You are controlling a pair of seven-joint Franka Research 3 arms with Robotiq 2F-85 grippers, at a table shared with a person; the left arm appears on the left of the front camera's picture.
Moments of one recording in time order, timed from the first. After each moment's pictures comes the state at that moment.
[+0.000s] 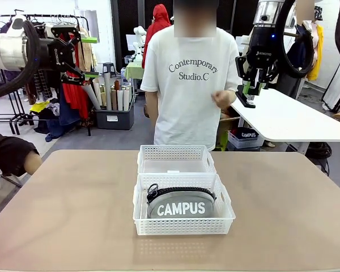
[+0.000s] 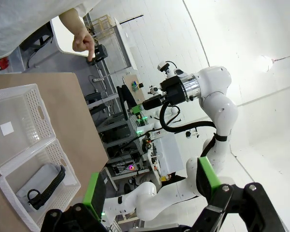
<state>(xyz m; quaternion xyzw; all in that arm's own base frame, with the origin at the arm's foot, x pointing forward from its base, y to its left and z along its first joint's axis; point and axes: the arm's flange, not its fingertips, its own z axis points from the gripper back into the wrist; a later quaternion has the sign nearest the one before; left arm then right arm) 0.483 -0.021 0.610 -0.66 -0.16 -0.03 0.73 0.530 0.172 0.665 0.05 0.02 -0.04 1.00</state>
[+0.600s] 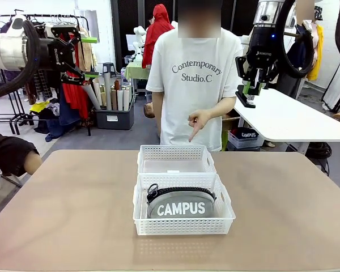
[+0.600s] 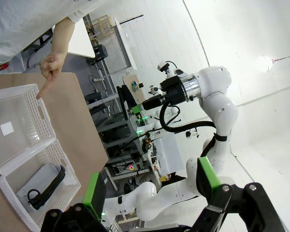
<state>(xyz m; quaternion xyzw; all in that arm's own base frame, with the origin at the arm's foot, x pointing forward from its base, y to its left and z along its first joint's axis) 0.483 -0.021 0.610 -0.66 -0.16 -0.03 0.73 0.530 0.172 0.665 0.05 0.02 -0.04 1.00</state>
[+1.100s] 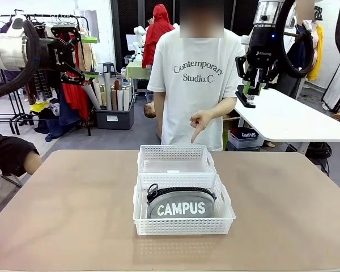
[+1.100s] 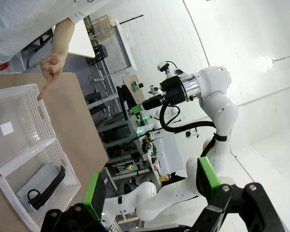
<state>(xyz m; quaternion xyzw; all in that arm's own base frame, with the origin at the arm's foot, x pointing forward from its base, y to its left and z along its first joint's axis) 0.483 -0.021 0.610 -0.66 -0.16 -0.03 0.73 0.531 0.172 0.665 0.05 0.02 -0.04 1.00</state>
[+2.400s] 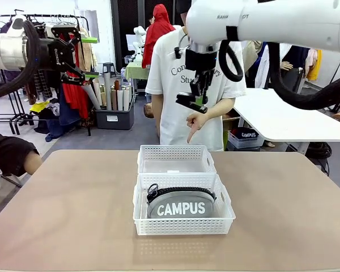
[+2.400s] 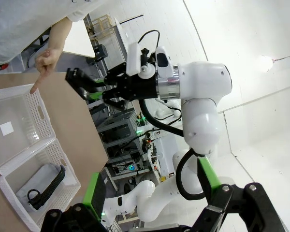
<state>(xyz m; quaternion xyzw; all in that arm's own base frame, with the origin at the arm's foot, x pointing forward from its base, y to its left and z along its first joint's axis) 0.483 -0.021 0.610 -0.66 -0.16 -0.03 0.73 0.586 0.337 0.601 -0.08 -0.10 0.48 0.87</state>
